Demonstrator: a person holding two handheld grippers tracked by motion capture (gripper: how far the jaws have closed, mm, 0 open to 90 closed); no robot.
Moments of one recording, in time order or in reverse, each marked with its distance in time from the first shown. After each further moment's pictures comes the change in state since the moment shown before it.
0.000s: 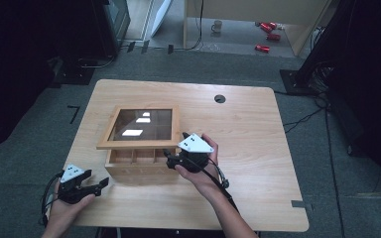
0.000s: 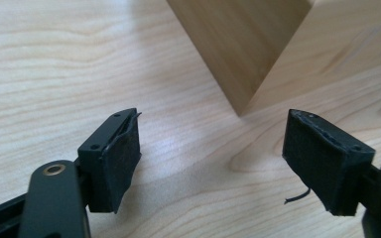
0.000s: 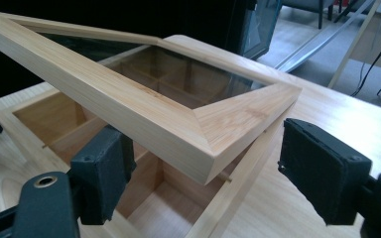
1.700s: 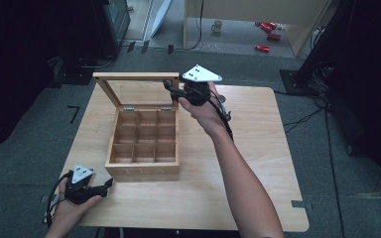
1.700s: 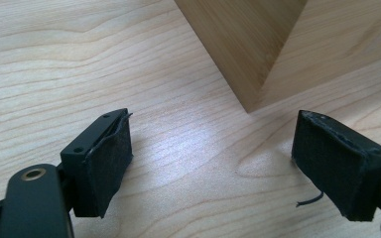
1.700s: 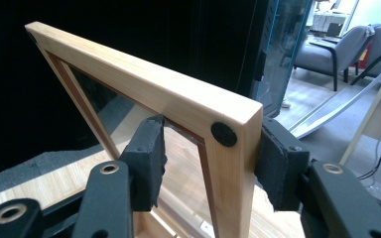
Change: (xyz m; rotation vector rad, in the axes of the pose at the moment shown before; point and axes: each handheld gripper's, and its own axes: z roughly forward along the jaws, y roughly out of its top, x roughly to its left) left arm -0.010 -0.002 0.012 0.016 0.074 0.062; right arm -0.091 0.131 0.060 -0.187 0.110 -0.033
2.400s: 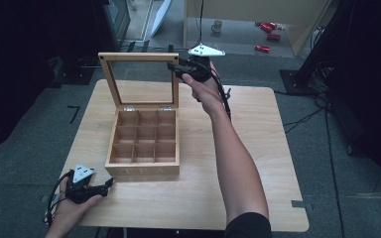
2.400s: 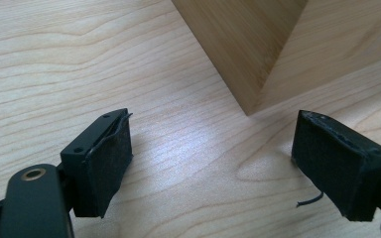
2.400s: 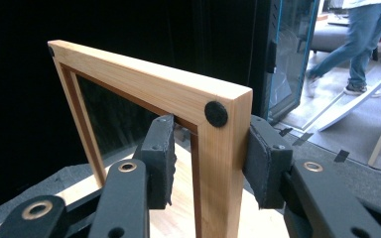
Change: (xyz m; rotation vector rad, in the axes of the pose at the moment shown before) left arm -0.001 0.002 0.002 0.000 -0.003 0.007; right arm -0.058 0.016 0.045 0.021 0.059 0.128
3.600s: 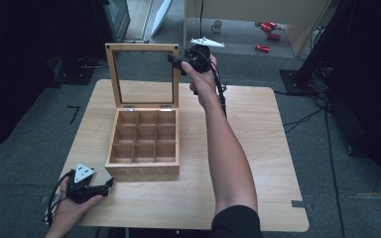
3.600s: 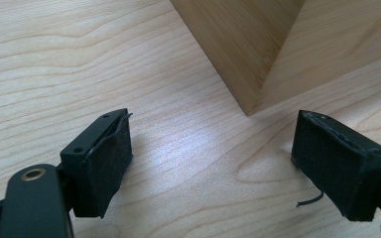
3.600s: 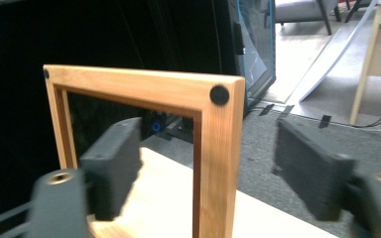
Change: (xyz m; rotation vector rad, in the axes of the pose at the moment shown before) left arm -0.001 0.001 0.001 0.008 0.008 0.019; right arm -0.023 0.004 0.021 0.024 -0.124 0.162
